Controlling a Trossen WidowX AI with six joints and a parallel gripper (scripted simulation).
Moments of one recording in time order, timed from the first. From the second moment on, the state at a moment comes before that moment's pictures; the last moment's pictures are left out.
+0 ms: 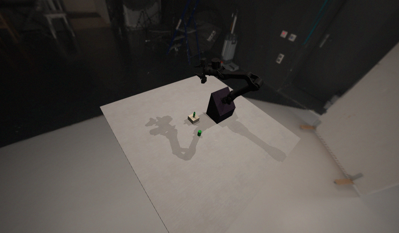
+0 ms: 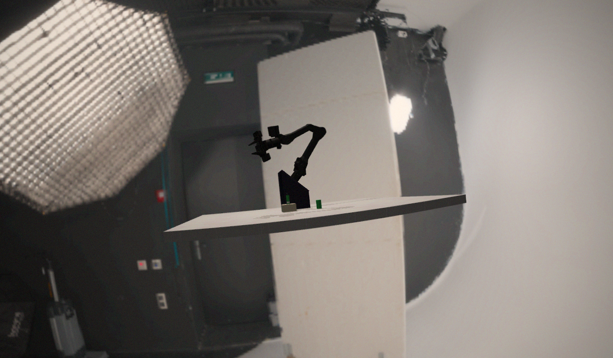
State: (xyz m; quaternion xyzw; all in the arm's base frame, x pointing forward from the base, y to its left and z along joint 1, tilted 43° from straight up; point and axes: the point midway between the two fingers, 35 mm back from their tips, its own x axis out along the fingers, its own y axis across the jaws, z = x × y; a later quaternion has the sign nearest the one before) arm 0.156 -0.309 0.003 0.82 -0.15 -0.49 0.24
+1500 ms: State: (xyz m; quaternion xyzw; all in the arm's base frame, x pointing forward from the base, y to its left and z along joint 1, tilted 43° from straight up) arm 0.324 0.046 0.032 0.21 0.61 0.26 0.72
